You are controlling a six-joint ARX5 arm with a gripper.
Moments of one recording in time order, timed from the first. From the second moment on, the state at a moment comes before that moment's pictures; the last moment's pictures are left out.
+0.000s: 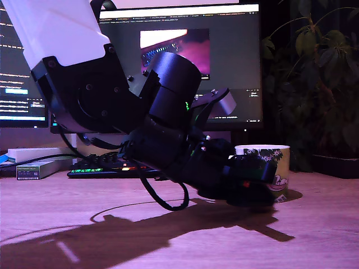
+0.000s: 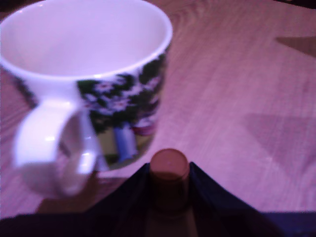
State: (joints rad) arm -0.90 2.04 0.92 0.67 0.25 0.00
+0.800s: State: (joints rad) arm -0.89 1.85 0.92 0.67 0.30 0.06
